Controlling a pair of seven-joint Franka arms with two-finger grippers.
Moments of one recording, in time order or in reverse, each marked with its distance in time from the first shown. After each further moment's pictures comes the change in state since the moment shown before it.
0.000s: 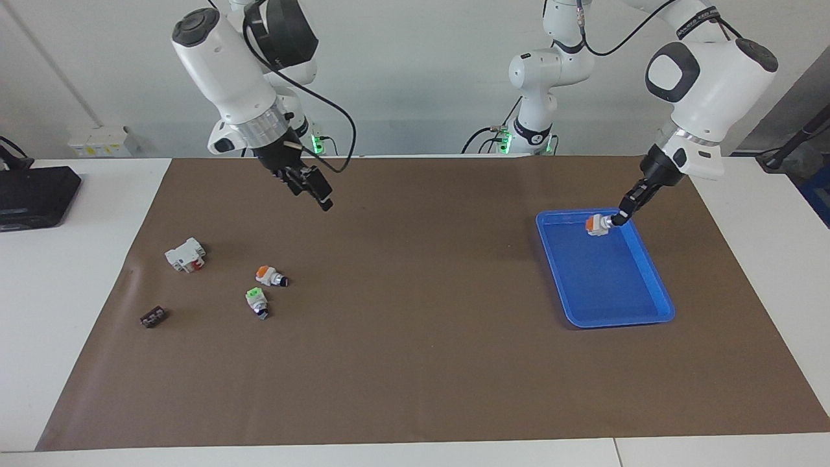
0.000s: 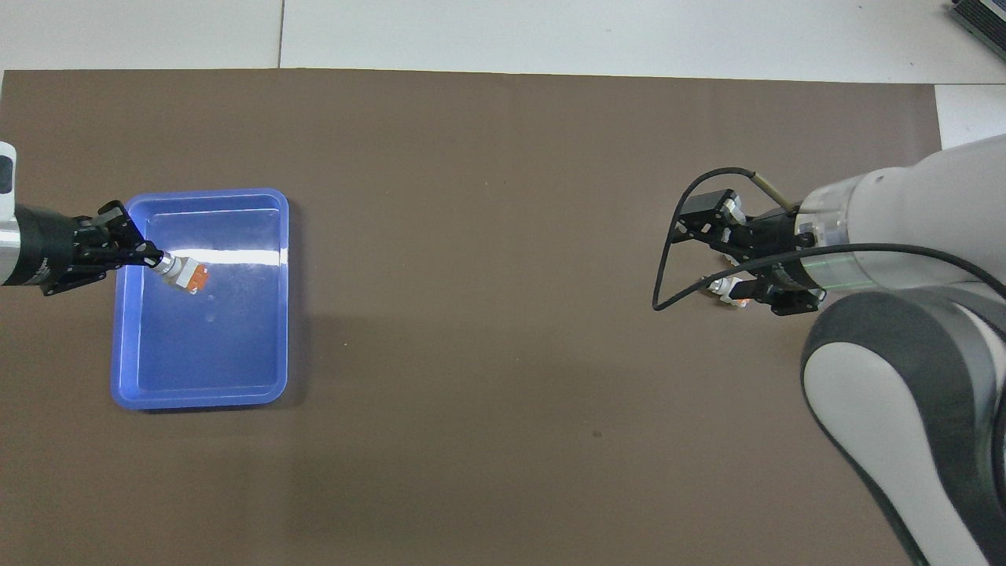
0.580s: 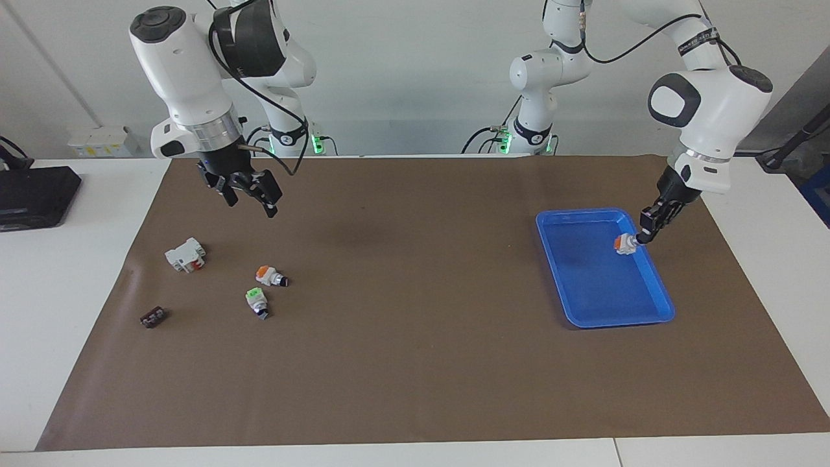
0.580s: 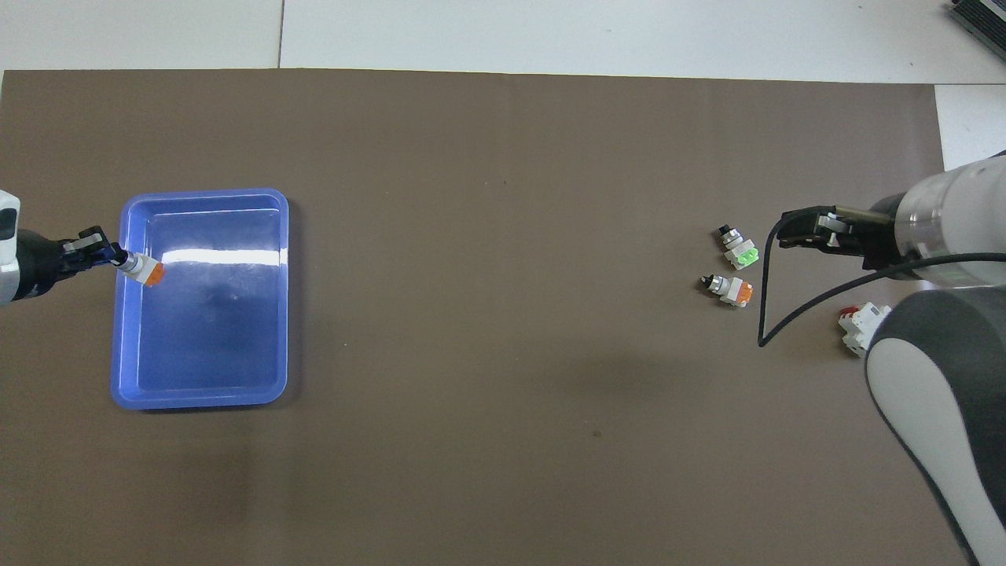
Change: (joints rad) left arm 0.100 0.041 0.000 -0.218 0.018 0.409 0.328; right arm -0.025 -0.040 -0.071 0.022 -0.275 -0.058 -0.433
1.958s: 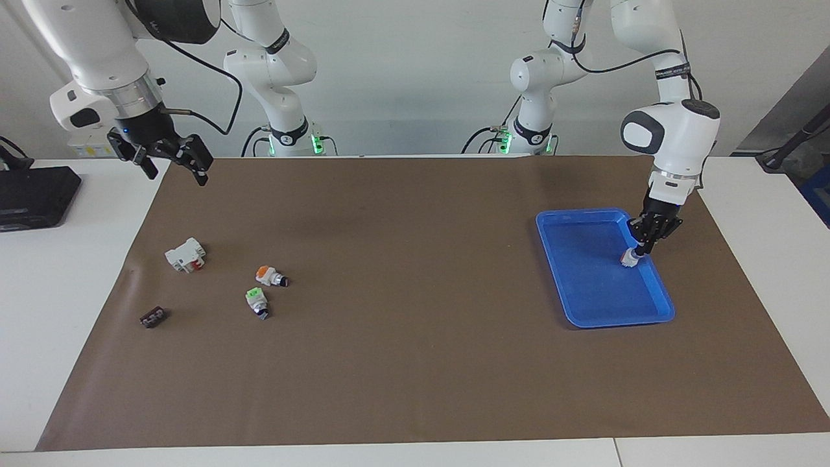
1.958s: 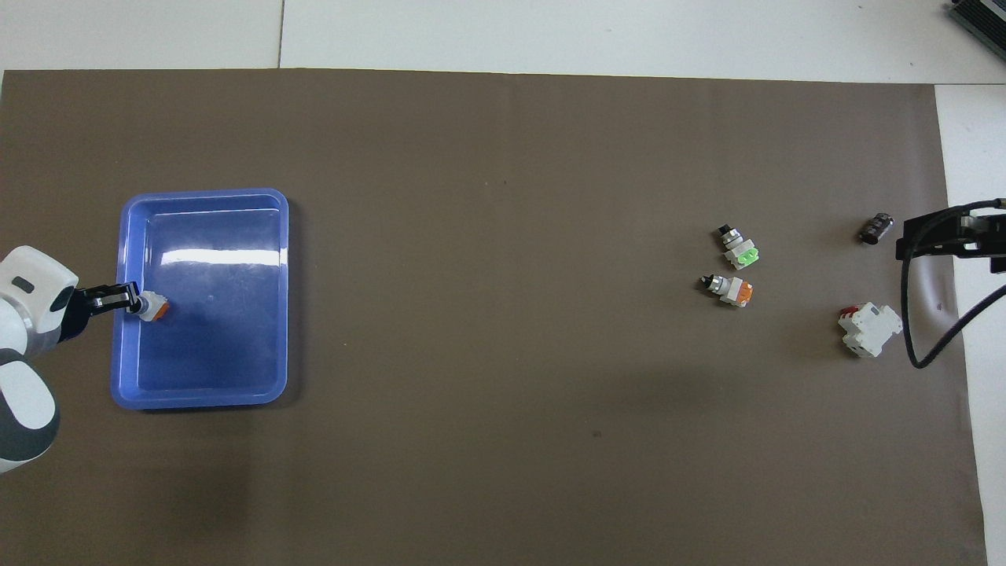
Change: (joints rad) left arm 0.034 -0.008 -0.003 -0.196 0.000 0.203 0.317; right arm 0.175 0.062 -0.303 0.215 -0.003 -0.249 -0.219
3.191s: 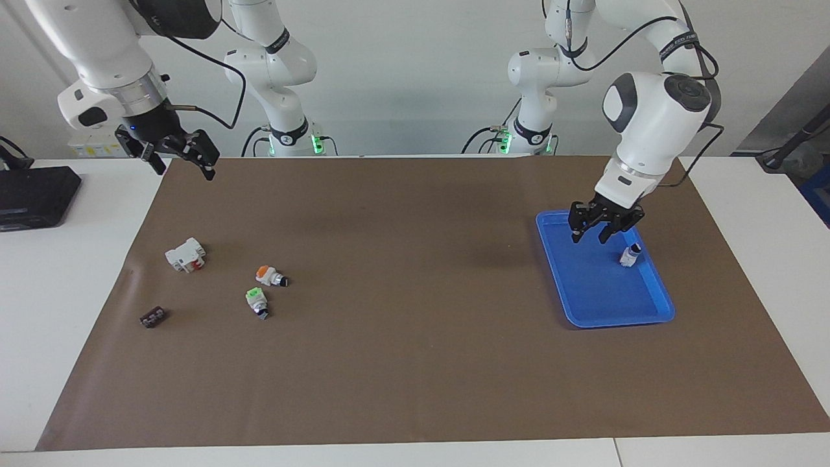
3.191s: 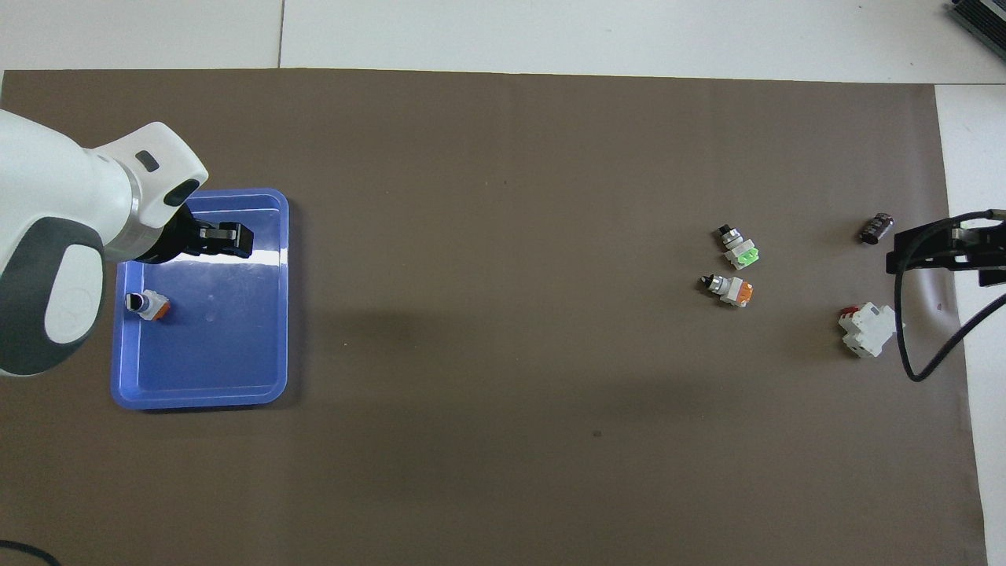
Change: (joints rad) left arm -0.343 0.092 -0.024 0.609 0.195 -0.798 -0.307; right arm -0.005 -0.011 0.018 -0.015 0.022 -0.039 -0.001
